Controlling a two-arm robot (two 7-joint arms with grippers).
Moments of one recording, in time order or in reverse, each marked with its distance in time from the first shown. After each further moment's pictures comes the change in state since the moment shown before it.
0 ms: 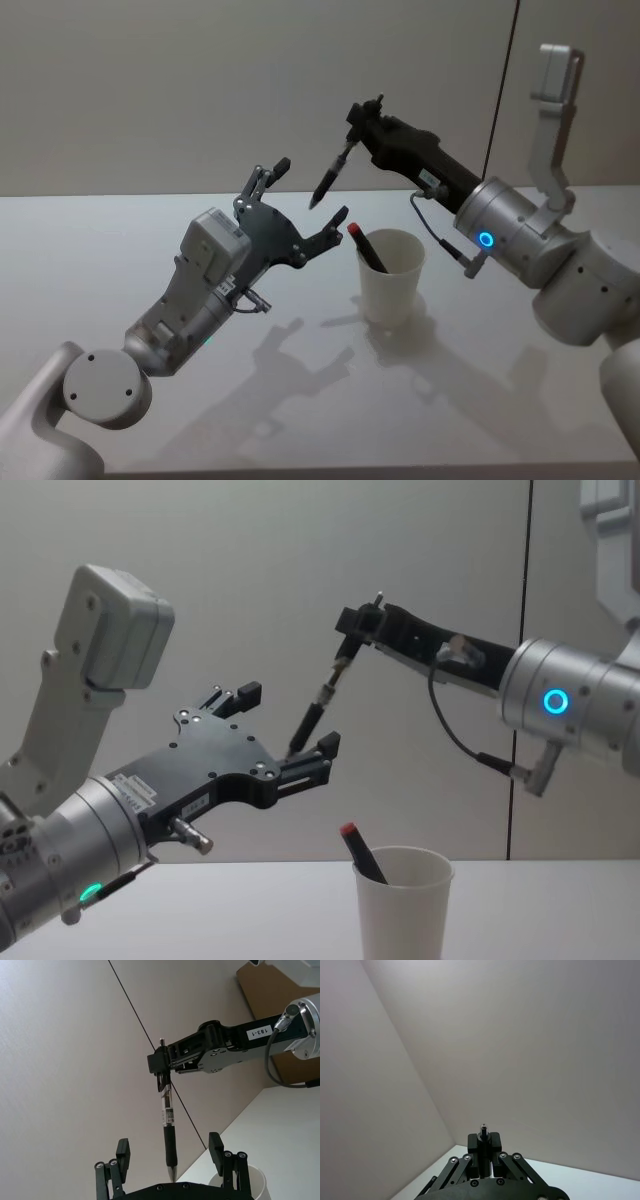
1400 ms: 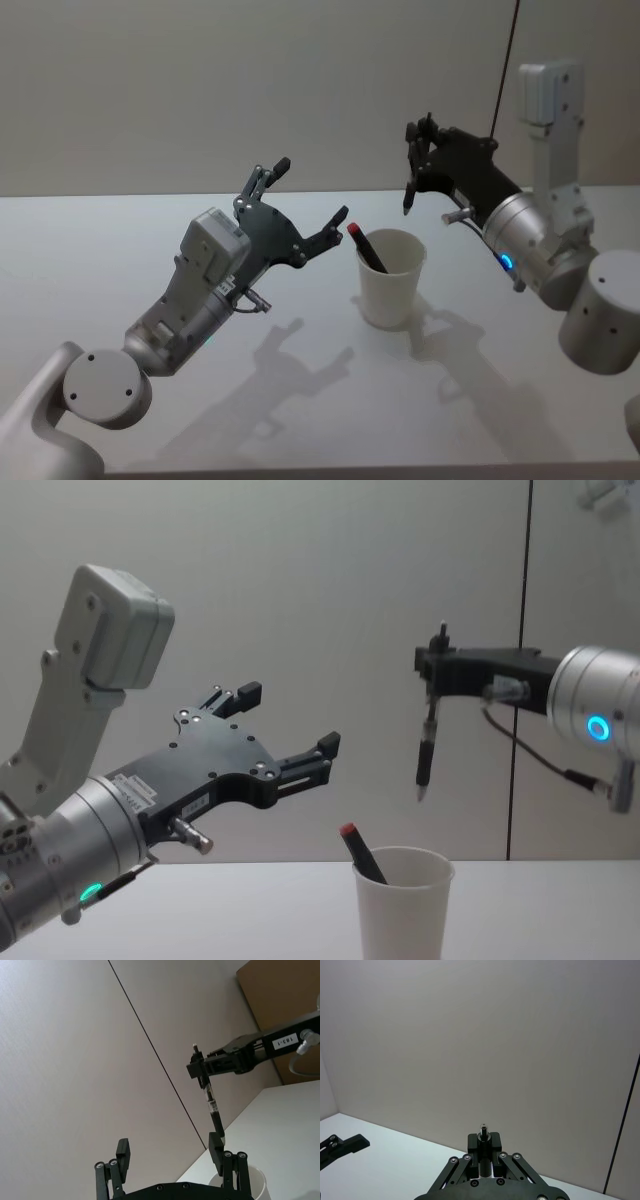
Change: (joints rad) left arm 0.000 0.000 0.000 0.000 0.000 0.000 0.000; right arm -0.108 0.062 -0.033 -0.208 -0.427 0.002 -0.332
